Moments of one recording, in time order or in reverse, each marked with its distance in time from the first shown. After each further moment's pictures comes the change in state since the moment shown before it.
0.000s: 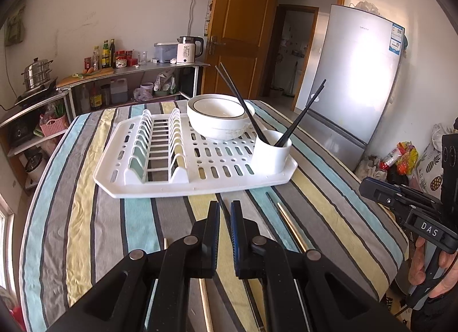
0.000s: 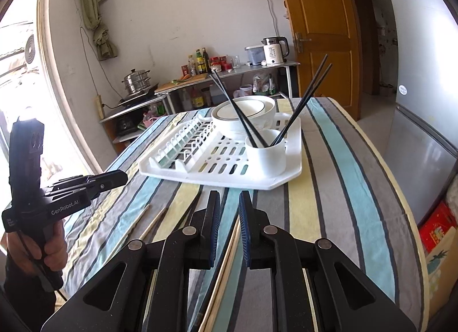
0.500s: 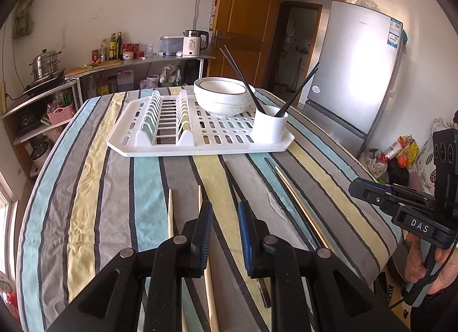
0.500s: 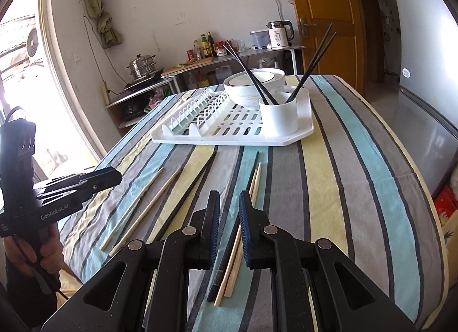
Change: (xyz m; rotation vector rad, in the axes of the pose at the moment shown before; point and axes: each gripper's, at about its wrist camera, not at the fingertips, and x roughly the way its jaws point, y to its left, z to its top) left arm -0.028 -0.003 -0.050 -0.012 0.023 0.011; right arm -0.003 0.012 -0.045 0.008 0.067 0.021
